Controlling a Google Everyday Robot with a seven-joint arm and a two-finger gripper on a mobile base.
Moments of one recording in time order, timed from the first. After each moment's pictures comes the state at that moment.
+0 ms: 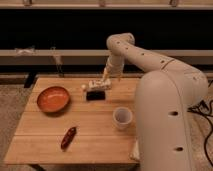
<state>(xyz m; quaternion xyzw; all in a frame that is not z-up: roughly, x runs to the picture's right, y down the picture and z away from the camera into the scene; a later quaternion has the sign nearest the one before) 0.041 -0.056 0.853 -0.28 0.15 0.64 0.70</state>
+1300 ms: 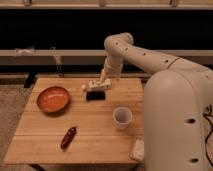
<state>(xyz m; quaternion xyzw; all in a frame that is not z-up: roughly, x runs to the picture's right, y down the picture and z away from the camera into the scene) 0.021 -0.041 0.817 -0.27 0.13 0.61 0.73</state>
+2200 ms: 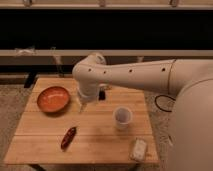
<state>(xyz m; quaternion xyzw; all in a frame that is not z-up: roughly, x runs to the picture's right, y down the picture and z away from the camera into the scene) -0.102 0.101 0.703 -0.33 0.07 0.42 0.84</state>
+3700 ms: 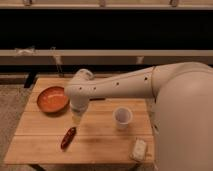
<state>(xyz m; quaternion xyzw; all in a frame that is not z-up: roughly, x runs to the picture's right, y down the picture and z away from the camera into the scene) -0.144 0.140 0.750 -0.31 -0.05 0.10 0.95</state>
